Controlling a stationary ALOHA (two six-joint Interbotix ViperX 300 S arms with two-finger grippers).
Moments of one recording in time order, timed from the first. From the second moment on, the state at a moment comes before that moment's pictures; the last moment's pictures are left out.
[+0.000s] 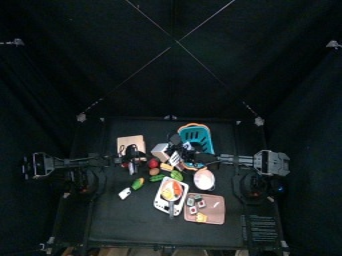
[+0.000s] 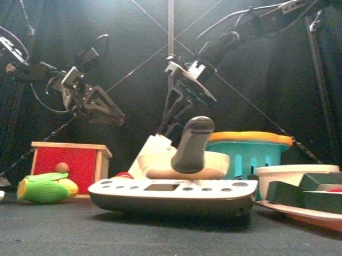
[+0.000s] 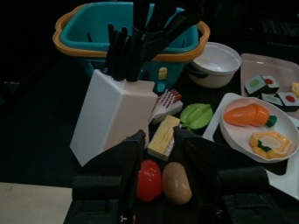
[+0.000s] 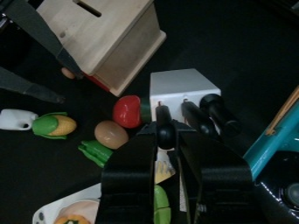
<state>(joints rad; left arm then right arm) 0.37 -0.38 1.09 0.39 -0.43 -0.33 -0.22 0.03 0.31 -0.55 0.47 0.98</state>
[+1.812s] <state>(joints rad) 0.37 -0.38 1.10 0.39 -0.43 -0.33 0.00 -0.07 0.23 -0.73 0.74 0.99</state>
